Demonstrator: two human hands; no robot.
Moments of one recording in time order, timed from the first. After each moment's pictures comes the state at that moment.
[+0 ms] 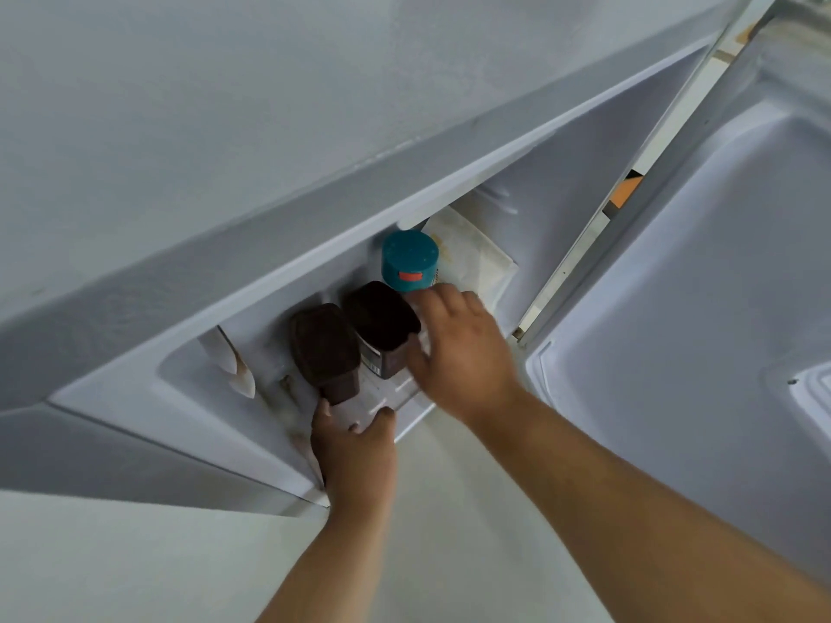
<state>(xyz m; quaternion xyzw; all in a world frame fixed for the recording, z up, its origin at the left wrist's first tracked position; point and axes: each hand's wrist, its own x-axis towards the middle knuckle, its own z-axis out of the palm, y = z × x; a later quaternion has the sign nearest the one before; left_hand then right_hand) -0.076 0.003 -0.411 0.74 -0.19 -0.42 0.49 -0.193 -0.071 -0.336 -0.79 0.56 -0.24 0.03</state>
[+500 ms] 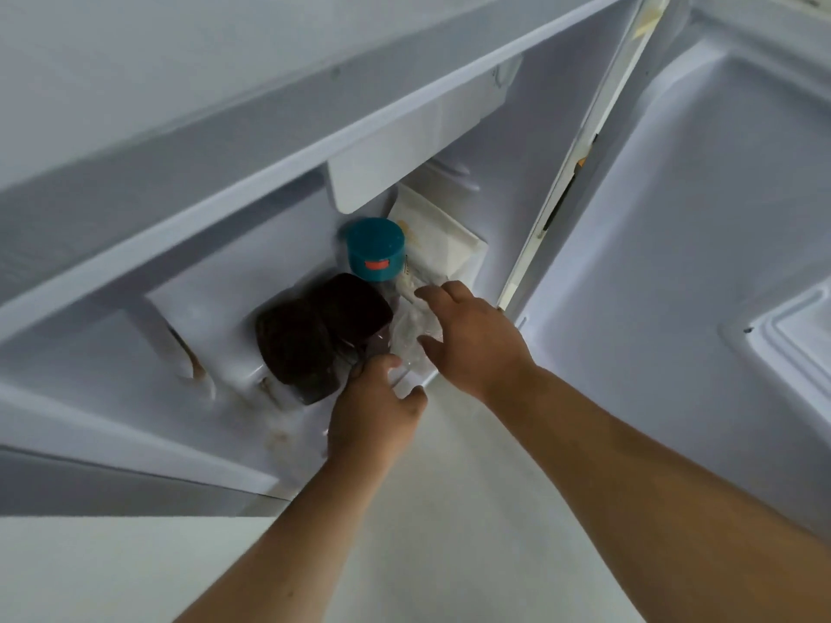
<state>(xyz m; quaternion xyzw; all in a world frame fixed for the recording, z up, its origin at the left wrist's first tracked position) -0.089 -0.025 -0.399 0.70 -0.59 -0.34 0.21 -0.243 -0.078 -0.362 -0.77 0.62 -0.14 0.08</state>
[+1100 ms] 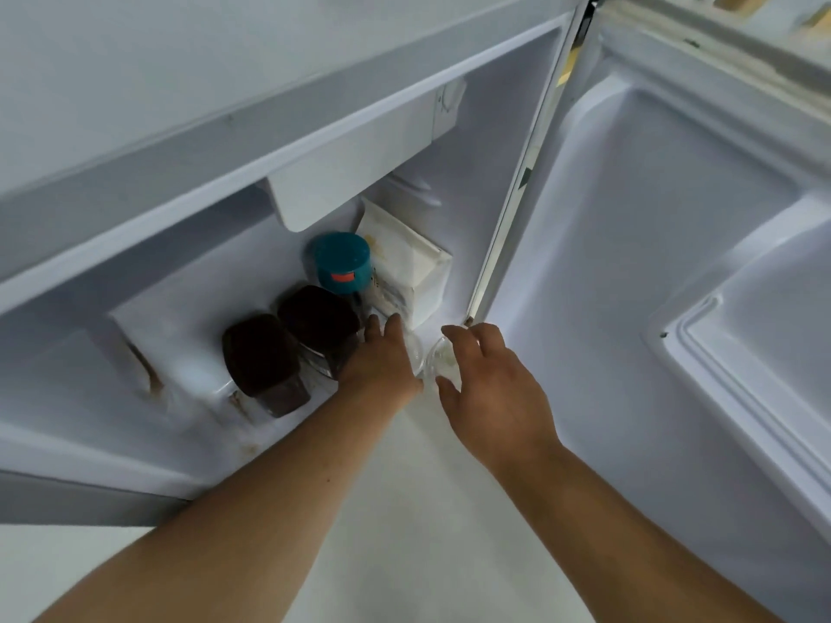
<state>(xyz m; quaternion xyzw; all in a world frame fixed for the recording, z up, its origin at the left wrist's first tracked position) -0.143 -0.097 -0.404 0.66 -0.72 -0.19 -0.04 -0.280 -0.002 -0.348 -0.71 0.68 -0.18 0.03</state>
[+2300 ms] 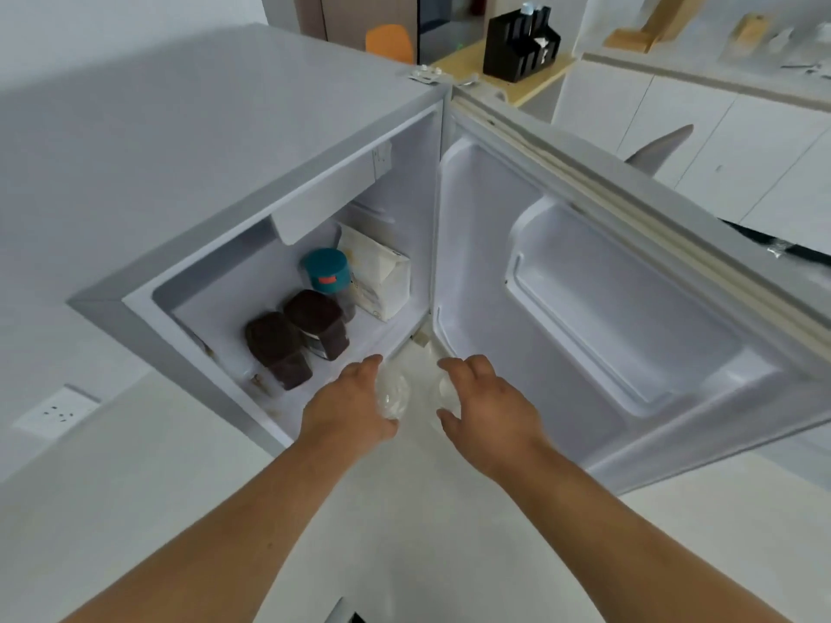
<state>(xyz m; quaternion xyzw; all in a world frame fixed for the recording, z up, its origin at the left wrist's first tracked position) -0.114 0.058 -0.315 0.63 -0.76 -0.16 0.00 -0.314 0.127 -0.294 -0.69 0.70 -0.11 0.13</state>
